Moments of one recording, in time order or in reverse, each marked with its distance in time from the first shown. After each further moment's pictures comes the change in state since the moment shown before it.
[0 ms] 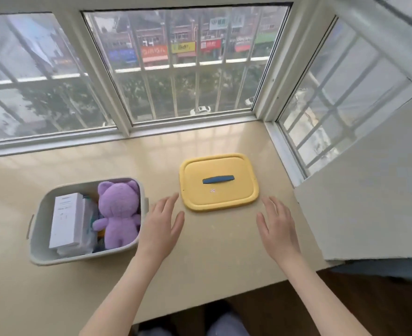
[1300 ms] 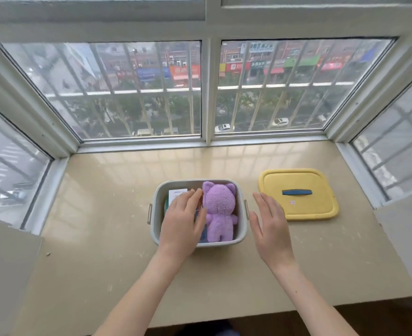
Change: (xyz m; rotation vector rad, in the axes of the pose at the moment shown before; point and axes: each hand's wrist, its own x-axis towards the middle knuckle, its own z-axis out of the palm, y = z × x) left_hand -0.064 -0.202 -0.191 -0.071 0.268 0.093; right_hand -0.053 -0.317 0.116 0.177 0.157 -0.284
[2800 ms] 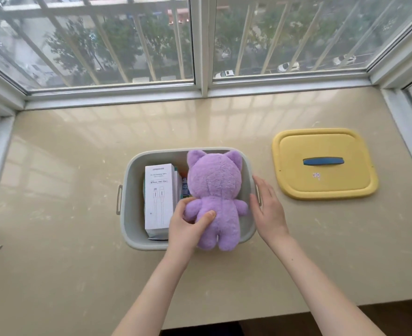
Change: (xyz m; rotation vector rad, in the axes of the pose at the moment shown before) left_hand -0.001 -0.076 0.158 -0.744 -0.094 -0.795; right_hand 0.035 0.137 0.162 0.185 -0.223 0.203
